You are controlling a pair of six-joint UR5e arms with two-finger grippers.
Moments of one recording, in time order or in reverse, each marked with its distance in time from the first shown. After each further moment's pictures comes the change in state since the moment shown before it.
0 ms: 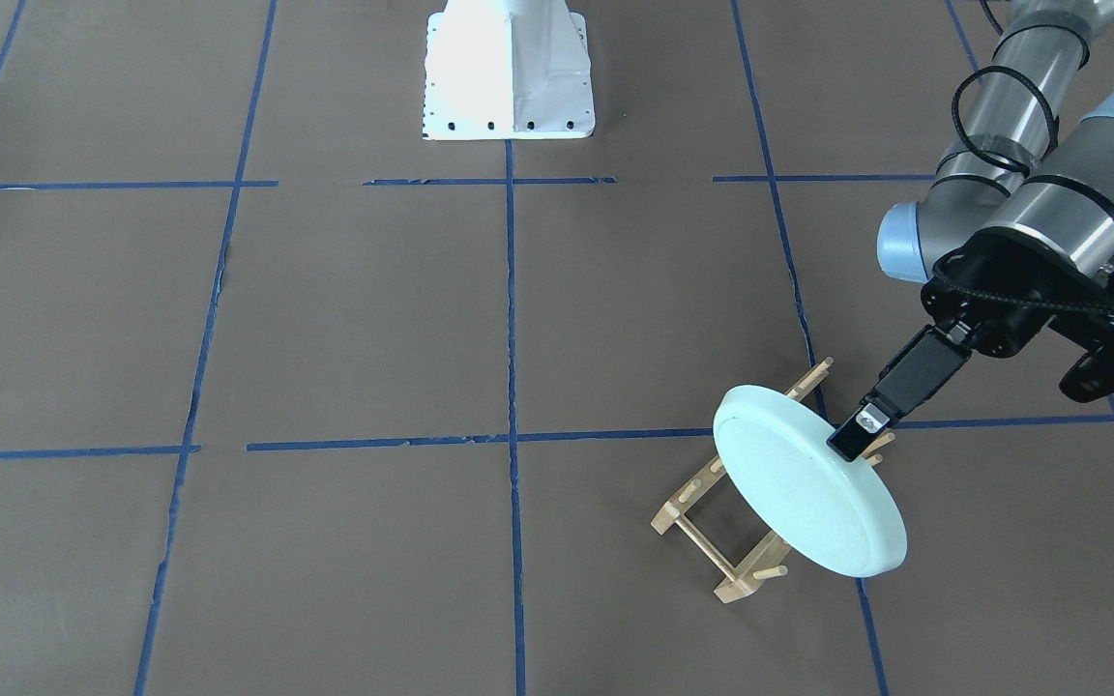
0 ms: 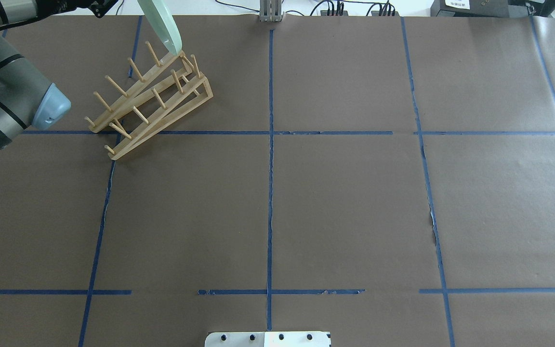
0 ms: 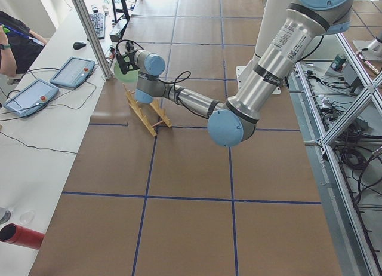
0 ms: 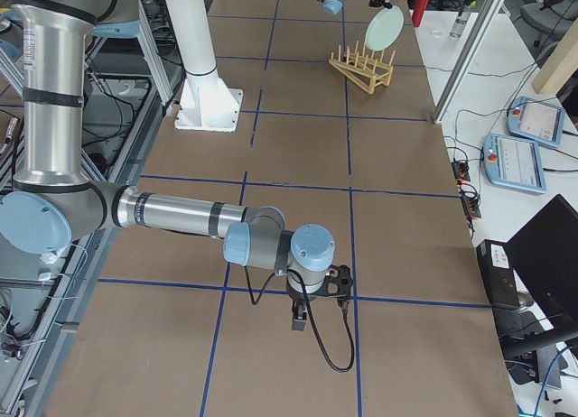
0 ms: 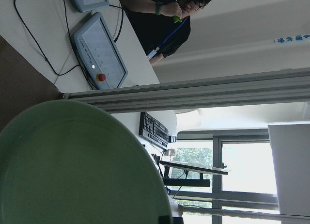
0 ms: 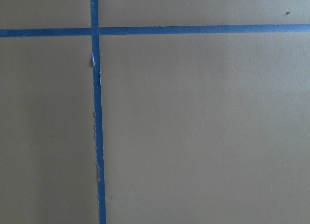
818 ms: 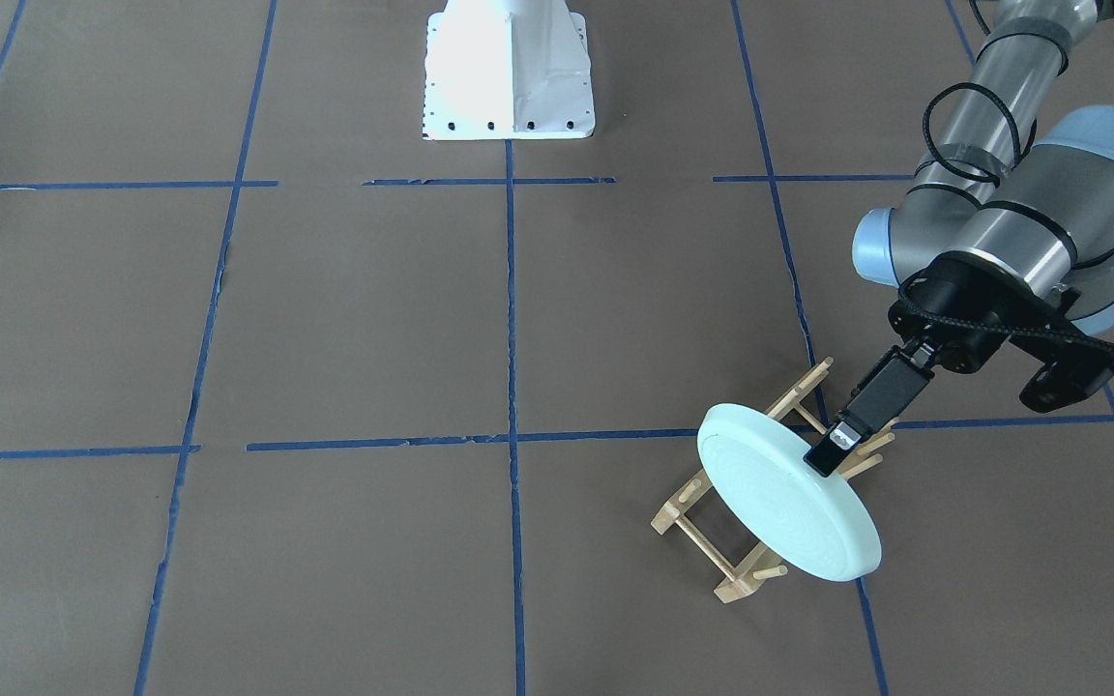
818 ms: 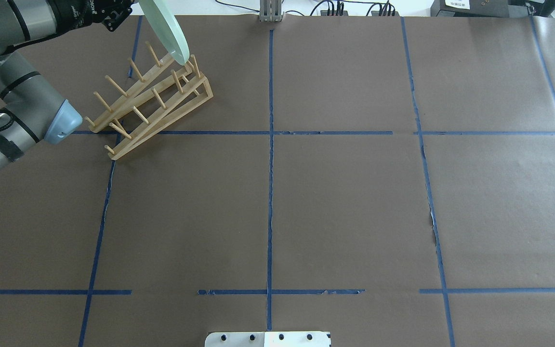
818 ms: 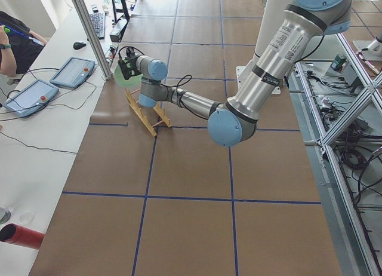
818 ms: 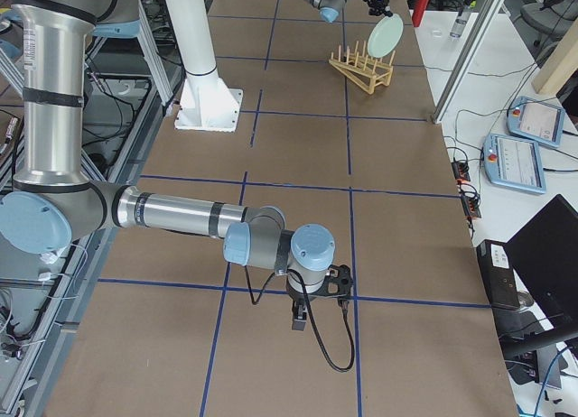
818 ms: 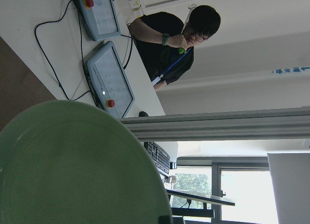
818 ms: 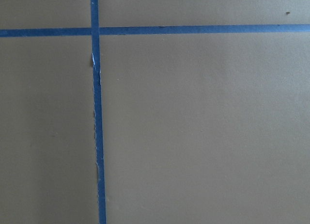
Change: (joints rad) left arm 0.055 0.003 0.036 -0.004 0.062 0.004; right arm 0.000 0.000 0.000 0.000 0.000 0.000
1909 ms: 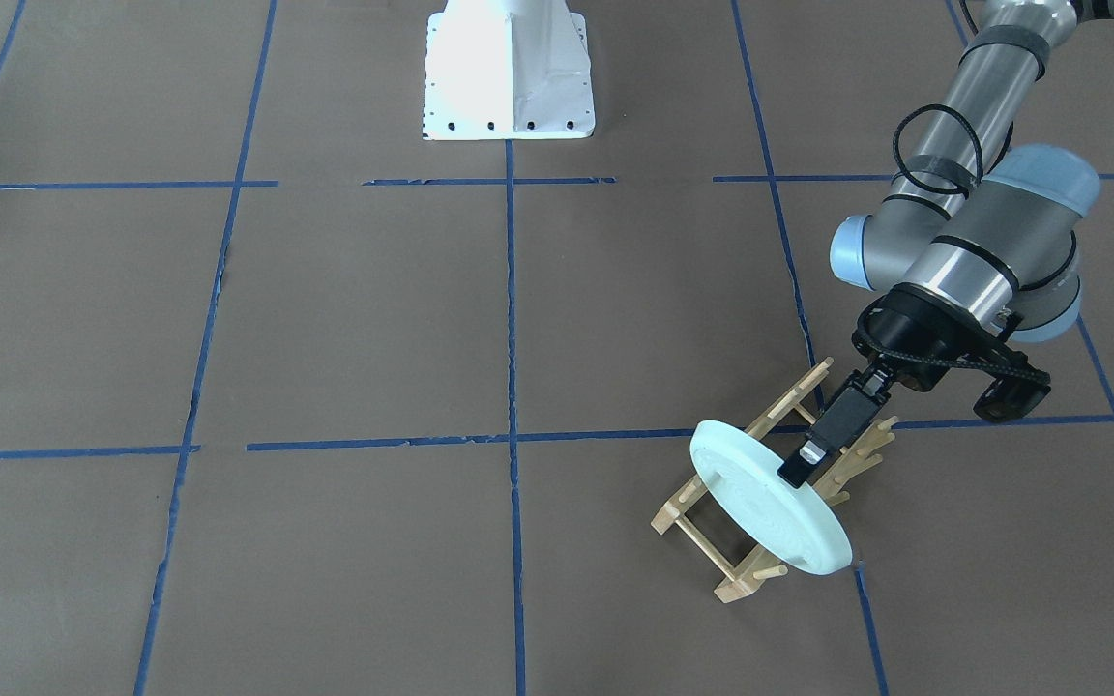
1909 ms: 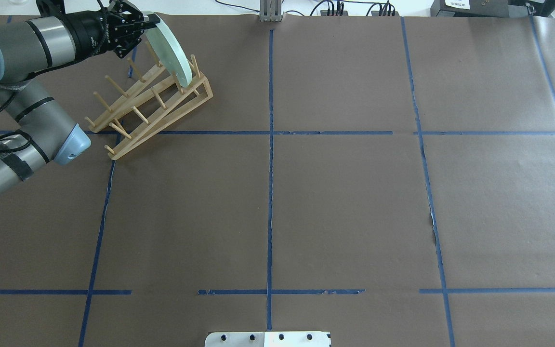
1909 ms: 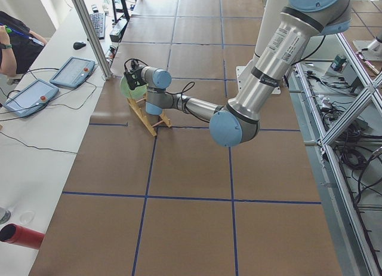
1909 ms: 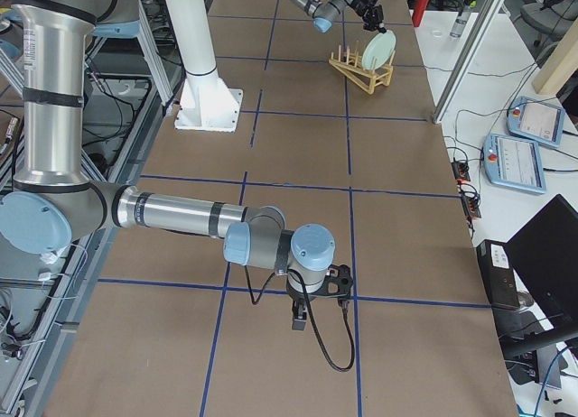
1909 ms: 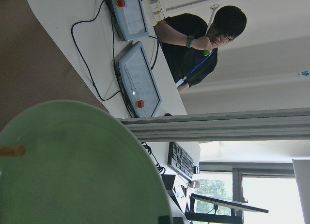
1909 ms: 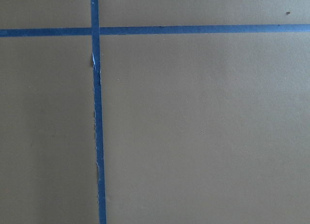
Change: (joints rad) left arm 0.057 0.020 0.048 0.006 0.043 0.034; right arm -0.001 0.000 0.000 0.000 0.000 0.000
